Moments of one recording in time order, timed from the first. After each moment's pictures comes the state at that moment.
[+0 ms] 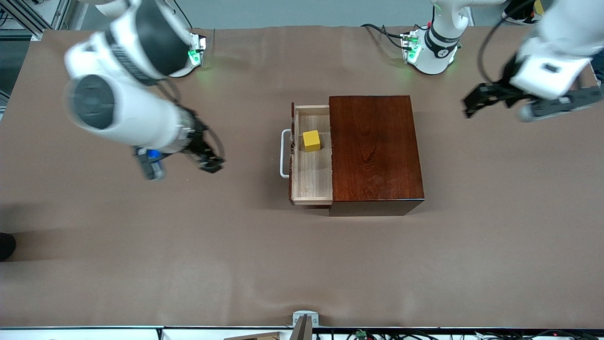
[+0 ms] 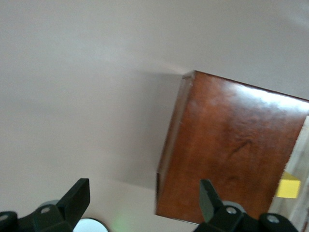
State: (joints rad) left arm -0.01 -0.01 -0.31 -1.55 0.00 1.52 -0.59; right arm 0.32 0.42 0.05 -1.15 0.22 1.40 1.42
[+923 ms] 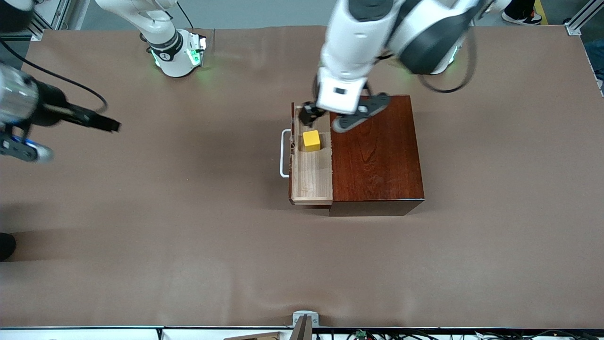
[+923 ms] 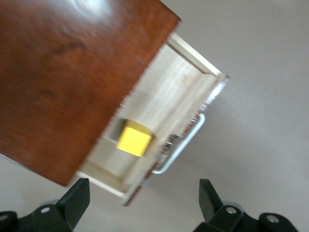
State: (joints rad) left arm -0.46 0.40 -0.43 -1.33 0.04 1.81 -1.50; right arm 0.06 0.24 0.01 -1.15 0.11 1.13 0.34
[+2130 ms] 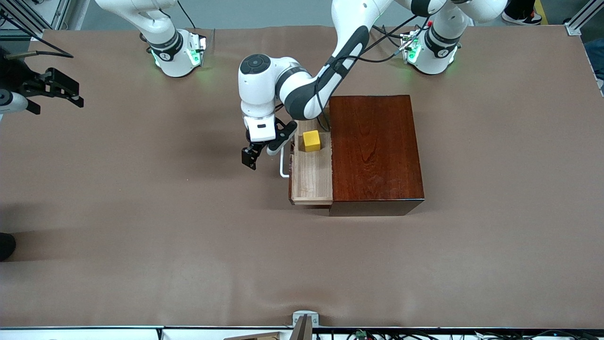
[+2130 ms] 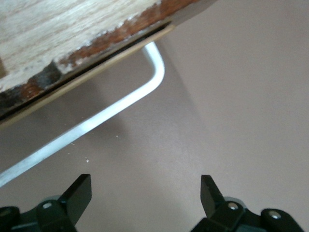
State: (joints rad) left arm -1.08 0.86 0.15 -1.19 0.09 2.27 -2.07; right arm 0.08 -0.07 -0.06 -1.56 0.01 1.44 -0.14
